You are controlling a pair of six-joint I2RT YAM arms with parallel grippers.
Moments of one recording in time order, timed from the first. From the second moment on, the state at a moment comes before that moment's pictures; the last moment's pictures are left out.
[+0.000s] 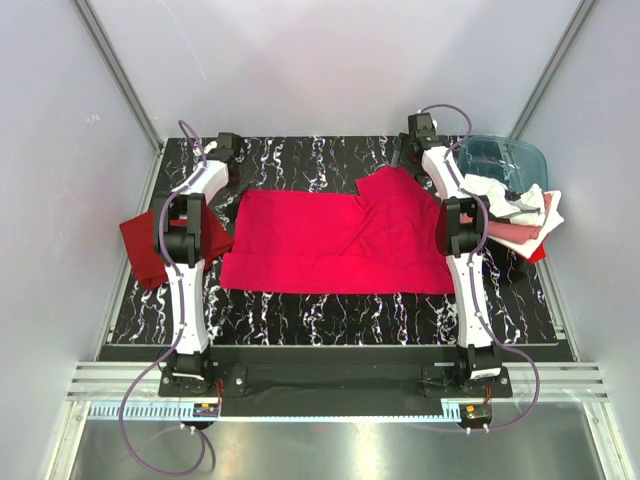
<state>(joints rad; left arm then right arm) -0.07 2.32 1.87 -0.55 -0.18 -0.85 0.13 2.70 2.53 -0.70 0.13 0.35</state>
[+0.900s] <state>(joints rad) -0.07 2.32 1.87 -0.55 -0.17 -0.84 0.17 2.80 2.69 -0.74 0.17 0.30</state>
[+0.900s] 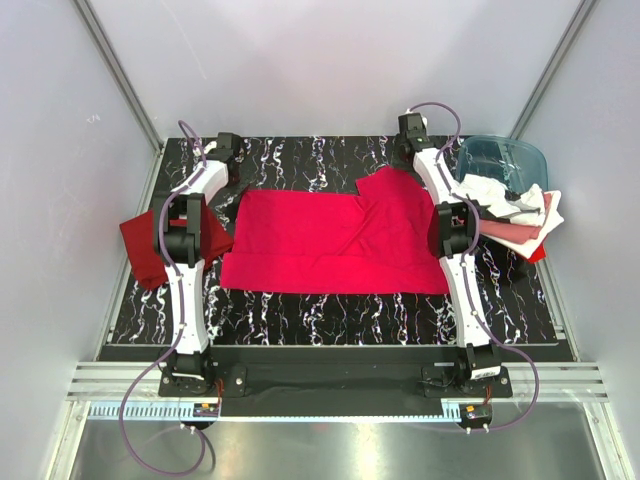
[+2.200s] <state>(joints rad) -0.05 2.15 1.66 -0.52 -0.11 -0.89 0.18 2.37 2.17 -0.60 0.27 0.28</state>
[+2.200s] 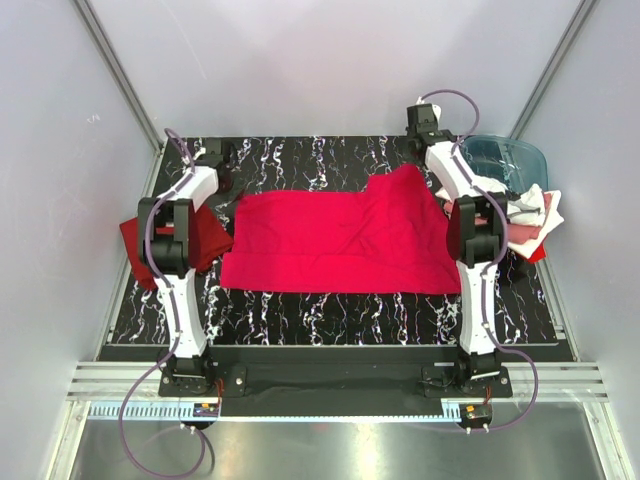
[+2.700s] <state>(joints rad) -0.05 2.04 1.59 -0.49 -0.09 -0.87 0.18 1.90 1.68 -0.47 0.27 0.35</state>
